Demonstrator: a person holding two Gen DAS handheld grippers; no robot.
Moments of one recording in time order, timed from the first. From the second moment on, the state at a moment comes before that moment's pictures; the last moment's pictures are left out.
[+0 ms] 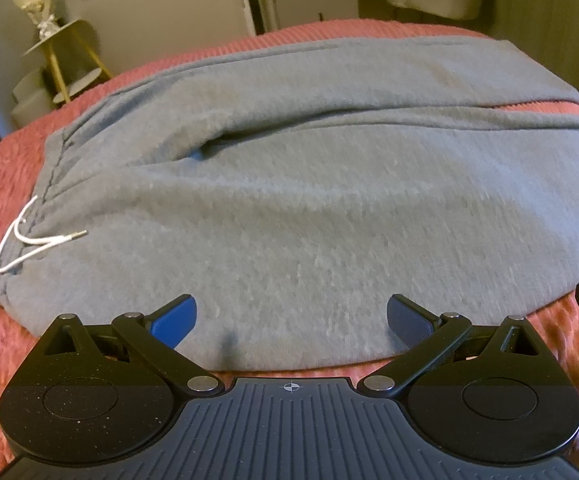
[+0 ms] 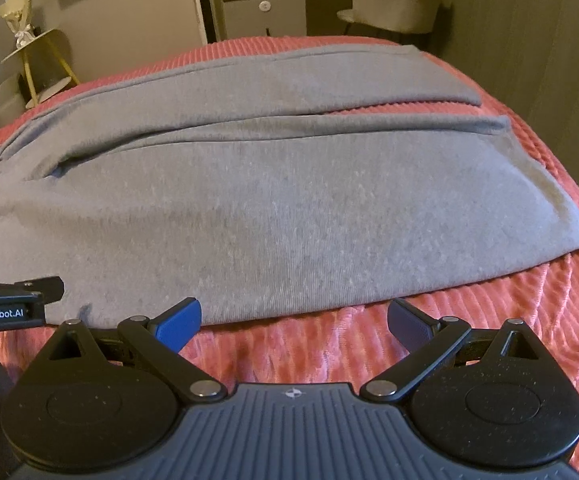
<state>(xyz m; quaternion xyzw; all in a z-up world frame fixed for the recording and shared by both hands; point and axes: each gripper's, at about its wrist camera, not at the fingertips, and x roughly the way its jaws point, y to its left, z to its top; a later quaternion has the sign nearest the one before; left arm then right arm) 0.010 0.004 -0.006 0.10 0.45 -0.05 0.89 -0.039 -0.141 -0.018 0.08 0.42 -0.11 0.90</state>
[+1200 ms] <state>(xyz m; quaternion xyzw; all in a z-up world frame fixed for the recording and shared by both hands) 0.181 0.110 -0.044 -0.05 0.36 0.21 0.91 0.502 -0.312 -0.036 0.31 0.49 -0.30 0.76</state>
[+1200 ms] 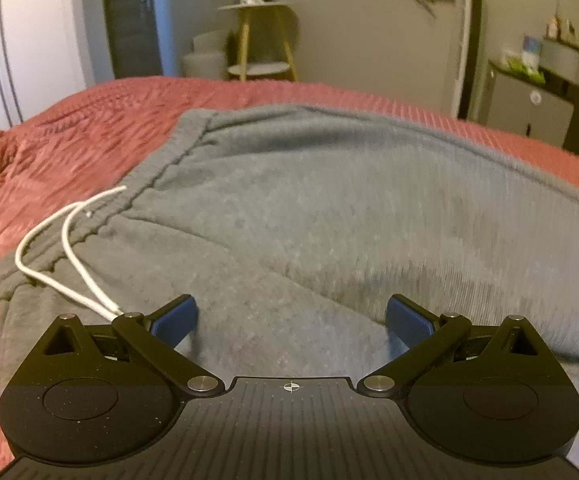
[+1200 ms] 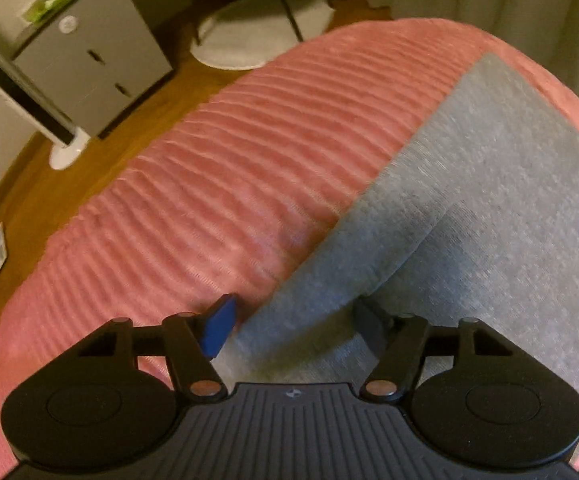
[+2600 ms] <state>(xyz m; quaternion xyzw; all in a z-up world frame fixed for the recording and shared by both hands) 0.346 0.219 0.005 -0.22 0.44 0.12 0.86 0.168 -0.261 -0.082 0.14 0.27 -0.23 0.92</state>
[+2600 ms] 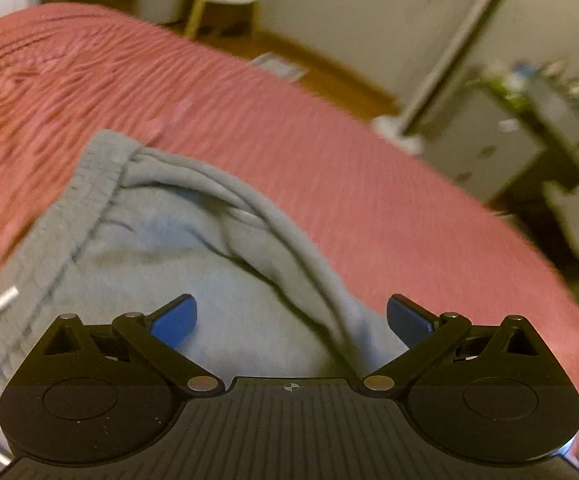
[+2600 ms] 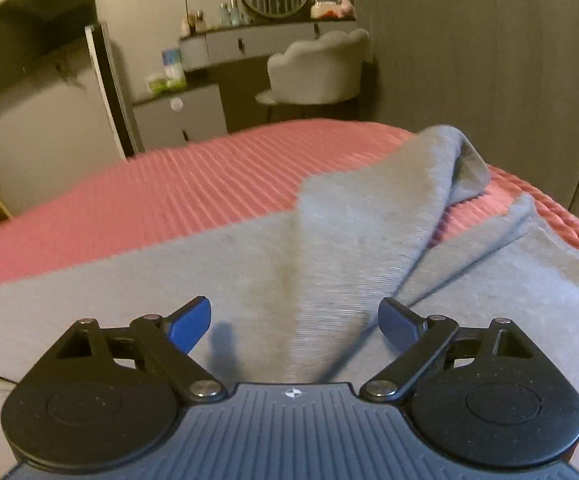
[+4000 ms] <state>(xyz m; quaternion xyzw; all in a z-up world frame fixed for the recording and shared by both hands) 0.070 0.299 -0.043 -0.33 0.47 0.03 0.82 -0.034 -0.399 -0.056 0.35 0.26 -0.29 0.85</state>
